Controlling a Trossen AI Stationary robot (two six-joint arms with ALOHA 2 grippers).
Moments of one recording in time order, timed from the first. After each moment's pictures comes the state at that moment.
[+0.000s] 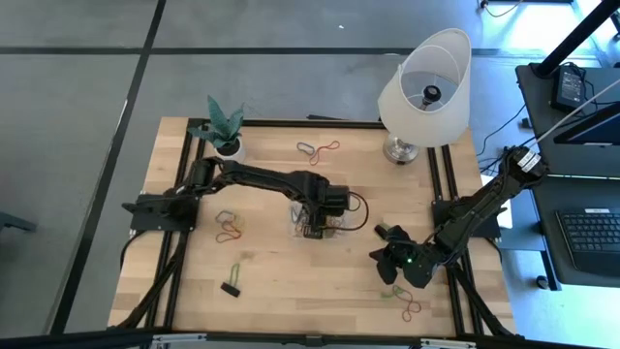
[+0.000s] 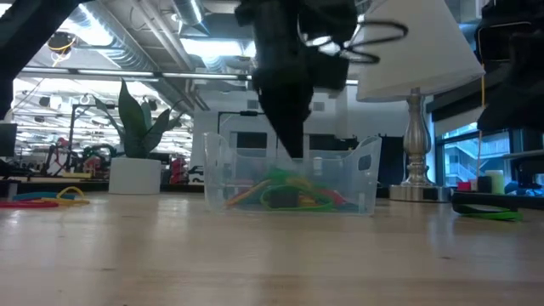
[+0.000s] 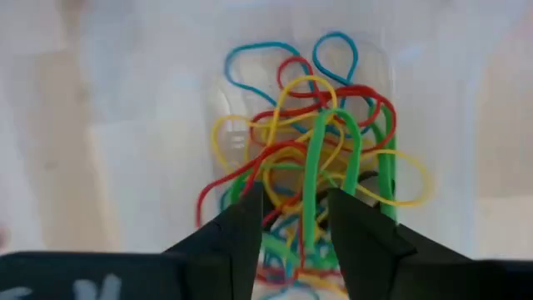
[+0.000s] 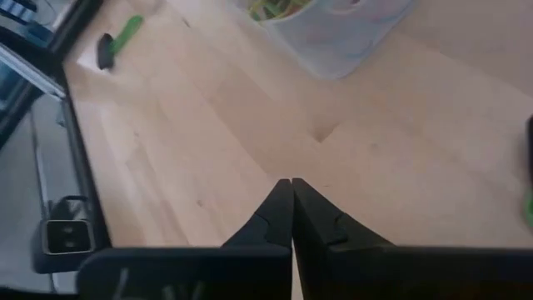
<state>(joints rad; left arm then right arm) -0.01 2.16 1.83 -0.99 -0.03 0.09 0.78 1.34 0.60 -0.17 0.63 1.46</state>
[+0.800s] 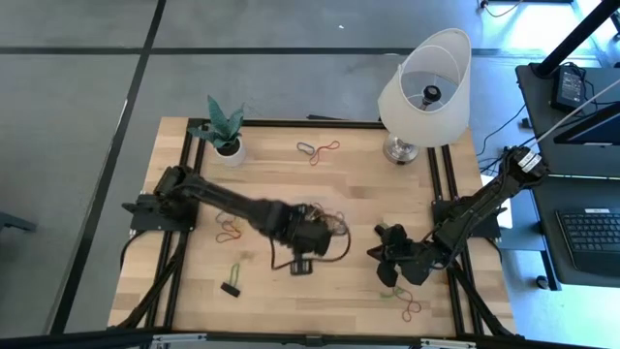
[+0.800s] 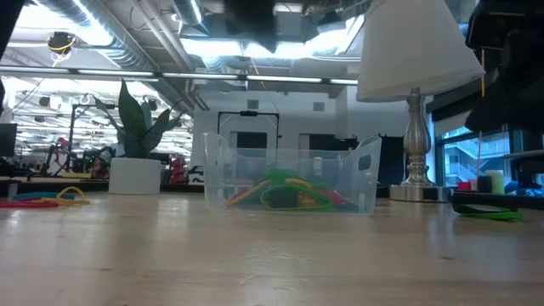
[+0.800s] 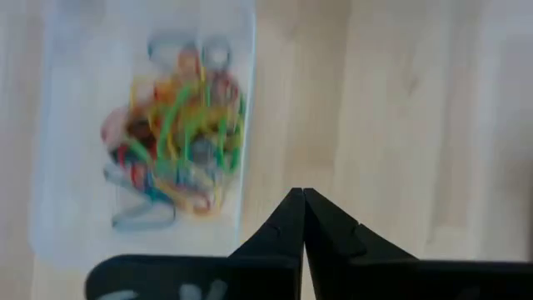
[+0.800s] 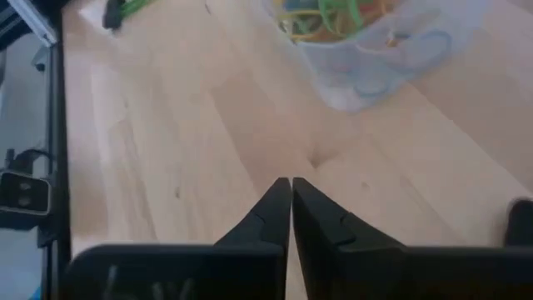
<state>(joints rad) -0.30 1.95 1.81 -1.07 -0.16 -0.41 0.74 1.34 0.60 -0.15 0.62 1.14</state>
